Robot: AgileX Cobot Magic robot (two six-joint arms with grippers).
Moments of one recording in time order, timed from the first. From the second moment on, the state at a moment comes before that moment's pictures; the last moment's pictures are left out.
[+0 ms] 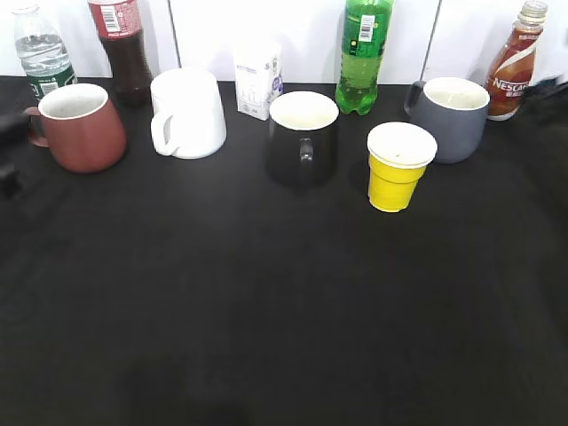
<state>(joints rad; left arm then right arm) -0.09 1.29 -0.35 0.33 -0.67 -0.10 -0.13 1.89 -1.03 -0.53 -0.37 0.33</state>
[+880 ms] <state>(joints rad) -0.33 0.90 -0.82 -0.05 1.21 -0.10 0.36 1.07 -1.03 0.11 1.06 -0.11</state>
